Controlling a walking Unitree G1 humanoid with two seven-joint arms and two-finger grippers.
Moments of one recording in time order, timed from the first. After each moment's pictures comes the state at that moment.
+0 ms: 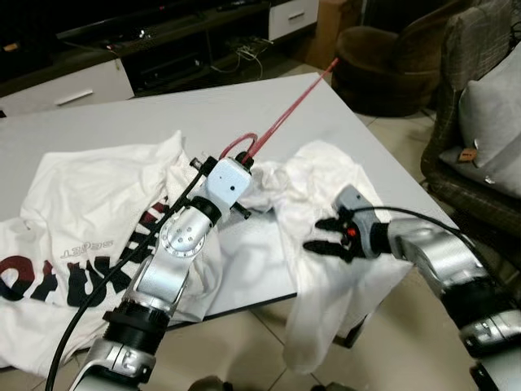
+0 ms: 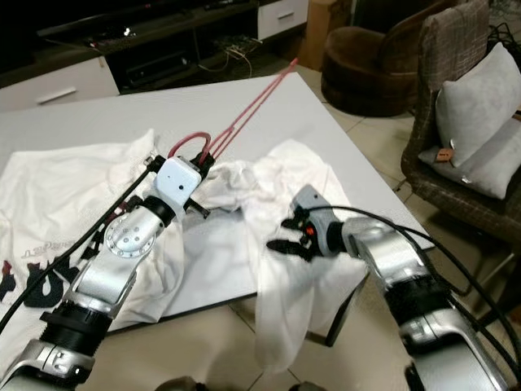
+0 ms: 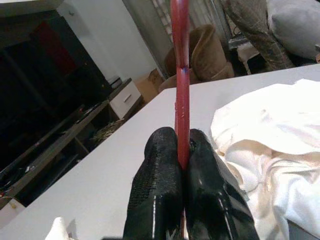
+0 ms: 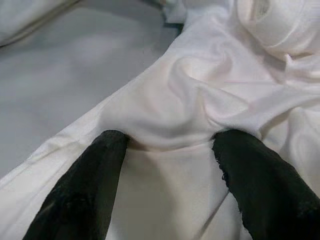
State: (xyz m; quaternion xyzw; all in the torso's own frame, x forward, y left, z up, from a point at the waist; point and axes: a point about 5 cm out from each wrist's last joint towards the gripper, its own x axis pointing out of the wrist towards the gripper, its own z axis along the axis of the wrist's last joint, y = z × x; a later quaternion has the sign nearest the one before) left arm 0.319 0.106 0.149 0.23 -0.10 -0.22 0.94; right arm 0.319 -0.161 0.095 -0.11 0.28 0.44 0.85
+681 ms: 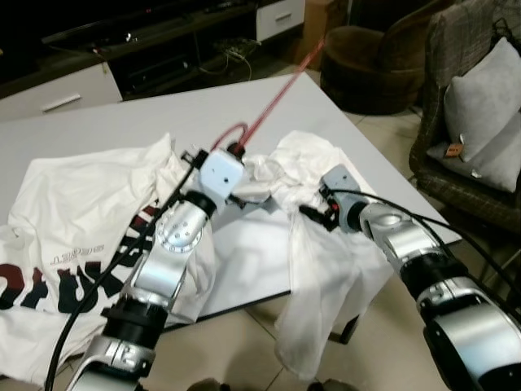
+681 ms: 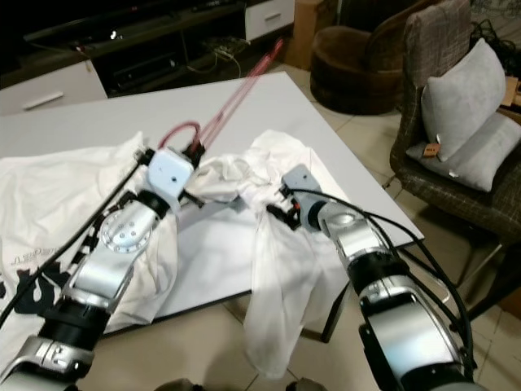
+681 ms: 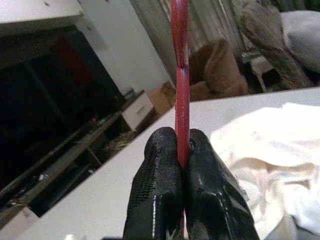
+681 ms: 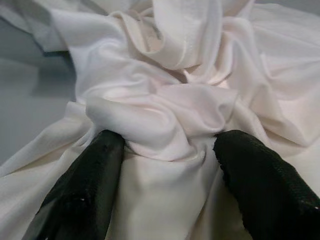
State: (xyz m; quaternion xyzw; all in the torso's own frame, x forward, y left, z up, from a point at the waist) left arm 0.325 0.114 0.162 0.23 -0.13 -0.17 0.95; right arm 0.360 -0.146 0.091 -0.16 0.20 0.28 0.92
